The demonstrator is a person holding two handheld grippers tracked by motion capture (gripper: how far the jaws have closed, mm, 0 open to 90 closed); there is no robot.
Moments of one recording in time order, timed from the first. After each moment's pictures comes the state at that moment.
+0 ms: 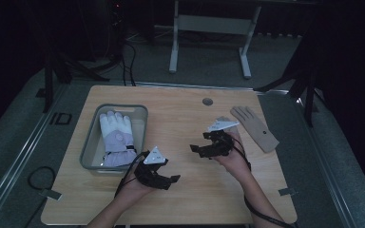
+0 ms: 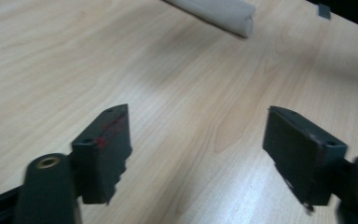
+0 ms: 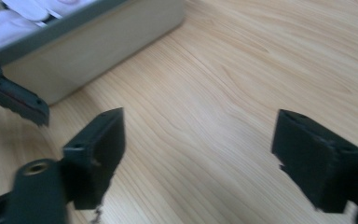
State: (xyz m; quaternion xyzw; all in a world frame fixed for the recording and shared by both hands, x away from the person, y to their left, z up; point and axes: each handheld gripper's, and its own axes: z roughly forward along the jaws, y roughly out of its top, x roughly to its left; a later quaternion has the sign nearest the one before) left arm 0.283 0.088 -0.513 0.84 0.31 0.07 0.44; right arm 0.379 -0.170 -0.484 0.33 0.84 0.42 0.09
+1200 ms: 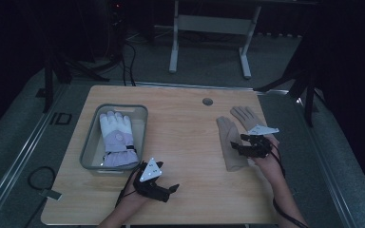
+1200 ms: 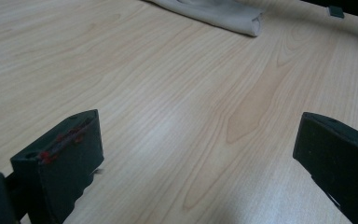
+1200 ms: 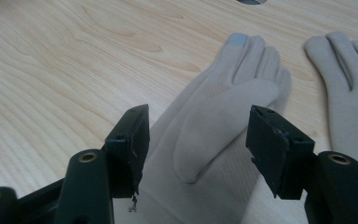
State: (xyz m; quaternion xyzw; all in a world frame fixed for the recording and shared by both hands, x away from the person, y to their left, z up) left arm 0.262 0.092 -0.551 0.81 0.30 0.14 0.48; right arm 0.394 -0.299 -0.515 0.38 0.82 0.38 0.19
